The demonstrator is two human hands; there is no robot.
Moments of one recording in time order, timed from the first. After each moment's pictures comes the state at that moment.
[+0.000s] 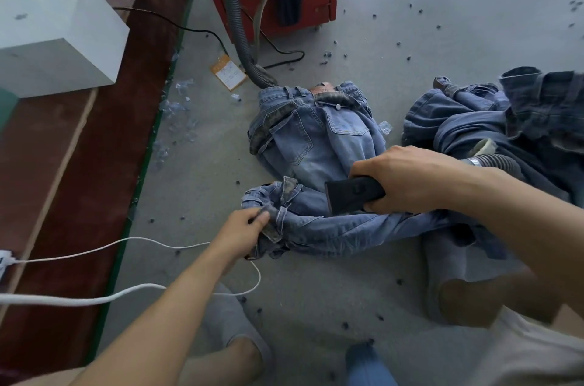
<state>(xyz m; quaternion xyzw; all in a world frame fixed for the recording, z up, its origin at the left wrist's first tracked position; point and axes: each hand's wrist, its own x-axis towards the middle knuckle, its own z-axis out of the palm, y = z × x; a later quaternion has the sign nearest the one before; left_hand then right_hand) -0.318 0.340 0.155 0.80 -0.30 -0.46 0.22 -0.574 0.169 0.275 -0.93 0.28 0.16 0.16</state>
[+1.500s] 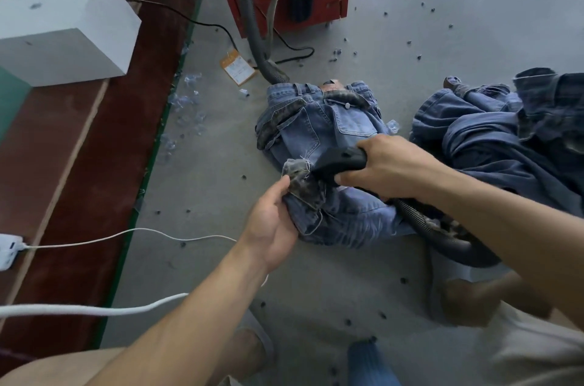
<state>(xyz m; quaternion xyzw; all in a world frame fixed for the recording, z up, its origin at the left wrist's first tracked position) -0.378 0.318 0.209 0.44 0.01 -0.67 0.60 -0.536 0.178 0.273 -0.83 0.45 0.06 0.32</state>
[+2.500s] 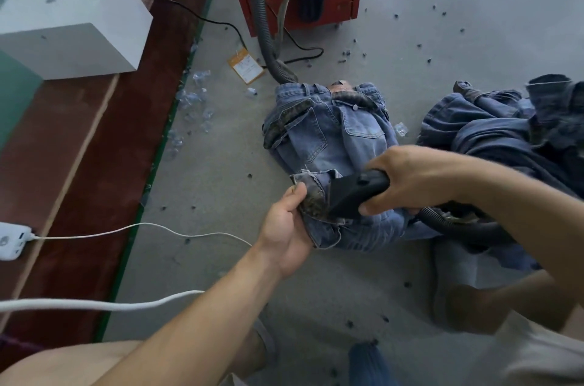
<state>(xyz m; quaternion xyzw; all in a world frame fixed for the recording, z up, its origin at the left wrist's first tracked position) -0.389 0.323 0.209 0.48 0.05 -0.66 0.58 -0.553 0.170 0.285 -0.83 0.34 0.19 0.39</state>
